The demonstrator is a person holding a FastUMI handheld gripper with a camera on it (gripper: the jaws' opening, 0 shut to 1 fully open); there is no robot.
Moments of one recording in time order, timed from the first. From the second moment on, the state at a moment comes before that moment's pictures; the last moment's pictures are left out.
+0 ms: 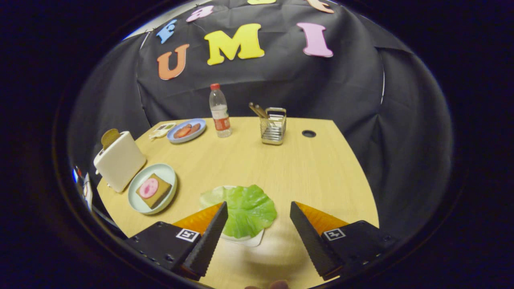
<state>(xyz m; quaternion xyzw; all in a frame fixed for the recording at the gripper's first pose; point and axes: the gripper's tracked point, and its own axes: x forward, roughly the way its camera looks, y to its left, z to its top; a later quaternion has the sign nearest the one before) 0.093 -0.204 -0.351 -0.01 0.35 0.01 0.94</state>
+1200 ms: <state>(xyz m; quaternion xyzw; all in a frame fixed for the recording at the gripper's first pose) 0.121 -0.212 -0.403 -0.03 0.42 0.01 0.90</state>
